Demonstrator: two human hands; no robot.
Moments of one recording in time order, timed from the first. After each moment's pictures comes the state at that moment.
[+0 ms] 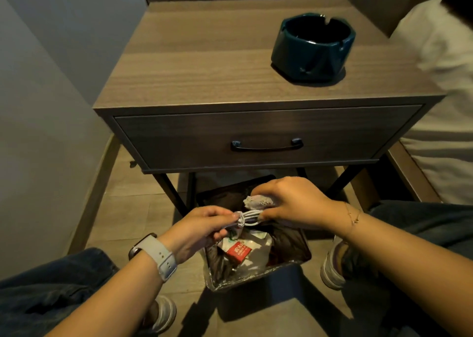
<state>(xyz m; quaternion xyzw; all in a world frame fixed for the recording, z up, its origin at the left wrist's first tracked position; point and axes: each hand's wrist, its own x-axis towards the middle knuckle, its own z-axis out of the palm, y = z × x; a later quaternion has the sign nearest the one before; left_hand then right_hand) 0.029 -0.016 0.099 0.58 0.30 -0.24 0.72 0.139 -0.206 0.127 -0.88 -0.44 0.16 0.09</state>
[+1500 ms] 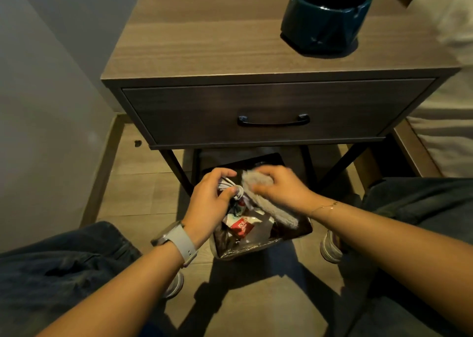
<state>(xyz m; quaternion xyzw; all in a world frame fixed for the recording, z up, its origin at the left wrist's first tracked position) 0.015 -0.027 0.084 0.85 0.17 0.03 0.50 0.112 -0.191 0.084 -0.89 -0.20 0.25 0.33</state>
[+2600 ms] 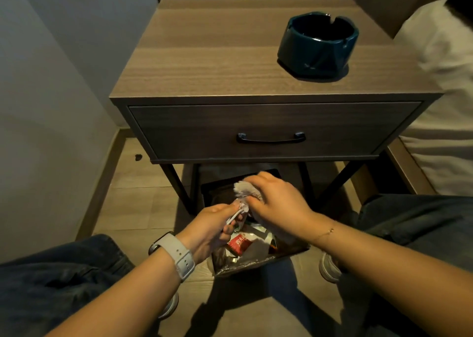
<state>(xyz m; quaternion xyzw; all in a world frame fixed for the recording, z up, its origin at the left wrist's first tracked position) 0.013 -0.042 0.101 0.51 0.36 -0.19 0.76 0.103 -0.187 0.105 -0.90 -0.36 0.10 0.21</state>
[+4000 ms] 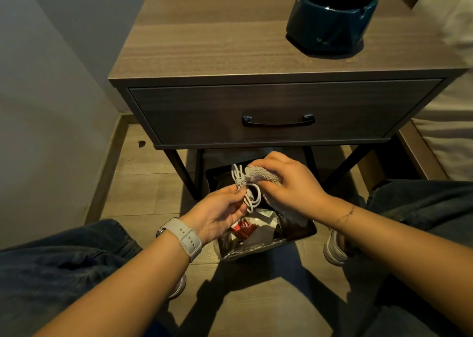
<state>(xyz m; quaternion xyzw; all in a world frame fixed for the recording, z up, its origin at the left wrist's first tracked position) 0.023 -0.038 0.091 0.39 0.37 -0.17 0.83 0.106 -0.196 0.108 -0.85 -0.38 0.09 0.34</state>
